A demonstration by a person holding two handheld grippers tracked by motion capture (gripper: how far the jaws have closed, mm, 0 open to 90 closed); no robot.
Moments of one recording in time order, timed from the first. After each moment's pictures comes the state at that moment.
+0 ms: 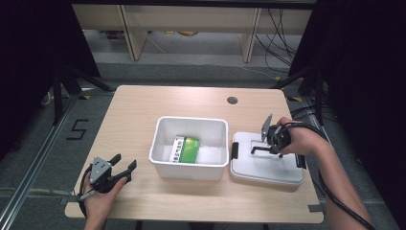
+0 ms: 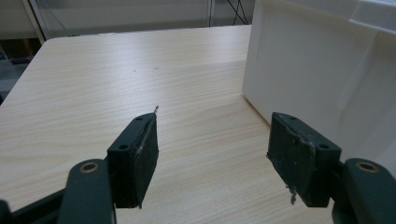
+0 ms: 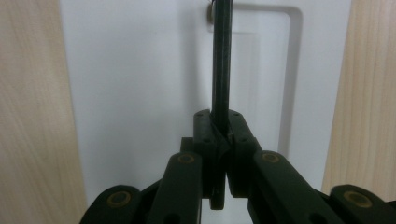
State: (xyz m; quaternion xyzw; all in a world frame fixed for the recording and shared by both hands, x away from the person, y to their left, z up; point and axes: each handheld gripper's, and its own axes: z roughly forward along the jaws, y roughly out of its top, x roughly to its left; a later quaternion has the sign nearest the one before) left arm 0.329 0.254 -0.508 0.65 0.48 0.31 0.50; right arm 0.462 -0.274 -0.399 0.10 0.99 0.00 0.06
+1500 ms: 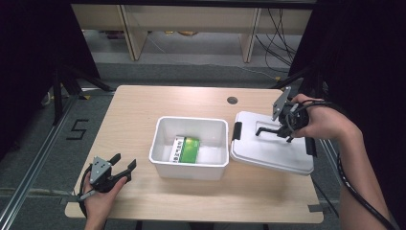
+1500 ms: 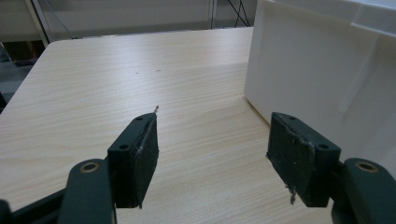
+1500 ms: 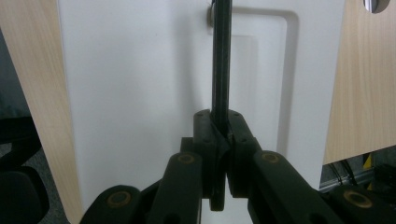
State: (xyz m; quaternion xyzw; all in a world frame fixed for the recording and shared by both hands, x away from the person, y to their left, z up) left arm 0.329 0.254 -0.507 0.65 0.48 0.31 0.50; right arm 0.445 -0.274 -0.295 0.12 0.99 0.05 0.09
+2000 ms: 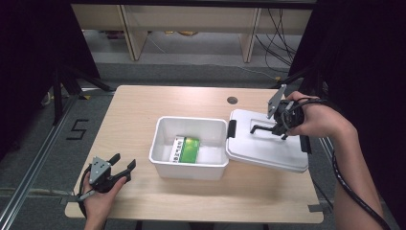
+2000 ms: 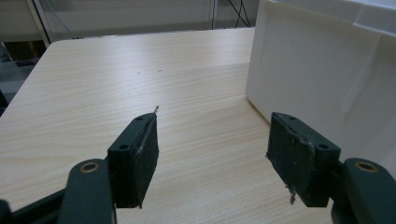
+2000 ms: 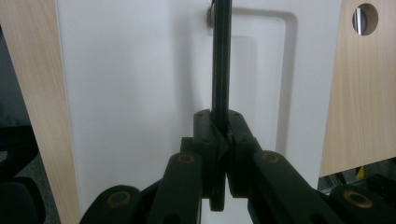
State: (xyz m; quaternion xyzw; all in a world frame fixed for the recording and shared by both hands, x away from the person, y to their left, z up) left arm 0.329 0.256 -0.508 0.65 0.48 0.31 0.50; right arm 0.446 -0.260 -0.289 0.10 0.99 0.06 0.11
